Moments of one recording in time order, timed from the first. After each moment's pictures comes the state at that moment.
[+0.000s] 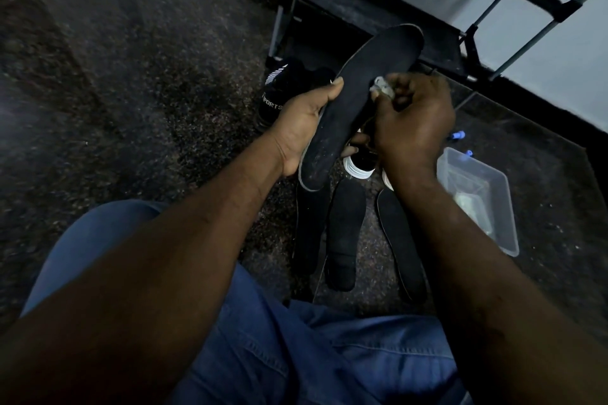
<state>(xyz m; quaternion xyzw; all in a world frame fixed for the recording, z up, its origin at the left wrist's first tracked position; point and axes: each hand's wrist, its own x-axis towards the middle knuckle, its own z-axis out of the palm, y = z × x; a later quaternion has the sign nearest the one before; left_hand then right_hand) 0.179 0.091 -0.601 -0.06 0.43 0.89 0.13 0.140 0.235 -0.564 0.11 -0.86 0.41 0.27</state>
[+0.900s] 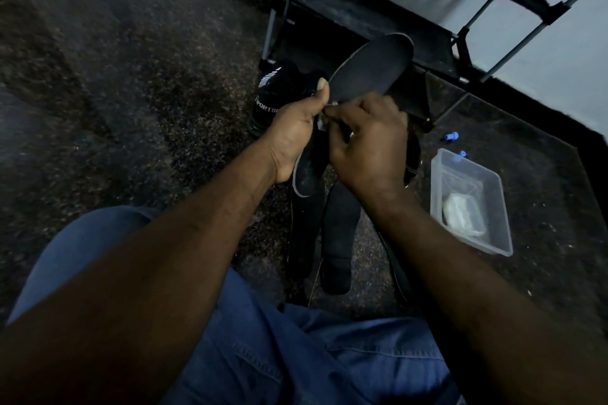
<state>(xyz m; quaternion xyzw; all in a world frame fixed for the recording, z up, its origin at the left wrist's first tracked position) 0.177 0.098 -0.607 -0.04 0.38 0.92 0.10 0.167 0.226 -0.575 0.32 -0.89 0.19 0.27</state>
